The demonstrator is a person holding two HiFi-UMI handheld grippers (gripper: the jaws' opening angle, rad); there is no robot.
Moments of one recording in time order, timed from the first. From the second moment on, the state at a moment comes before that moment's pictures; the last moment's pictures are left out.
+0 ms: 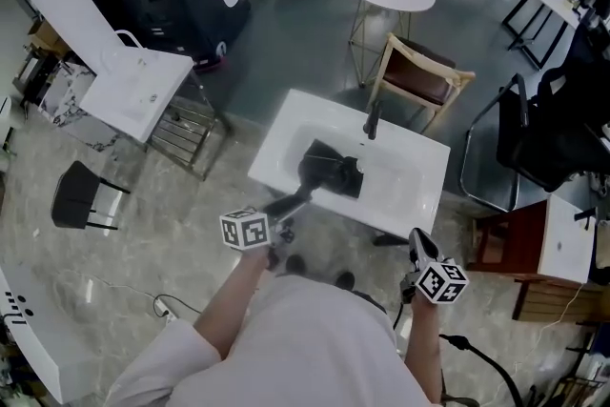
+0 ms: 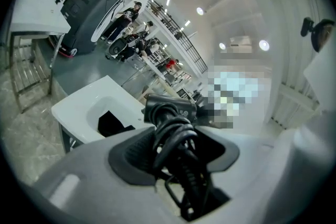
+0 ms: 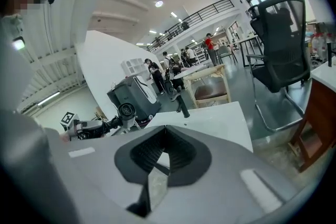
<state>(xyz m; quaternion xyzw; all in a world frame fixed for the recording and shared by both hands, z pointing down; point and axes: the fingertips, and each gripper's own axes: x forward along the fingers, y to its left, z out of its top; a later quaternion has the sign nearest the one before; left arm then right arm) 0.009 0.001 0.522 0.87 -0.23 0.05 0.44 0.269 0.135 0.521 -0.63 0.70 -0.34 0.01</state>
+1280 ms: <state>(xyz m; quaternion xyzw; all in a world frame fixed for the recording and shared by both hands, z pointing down) 0.046 -0.003 0.506 0.88 -0.21 0.03 0.43 0.286 0.118 0.508 -0.62 0.72 -0.31 0.03</state>
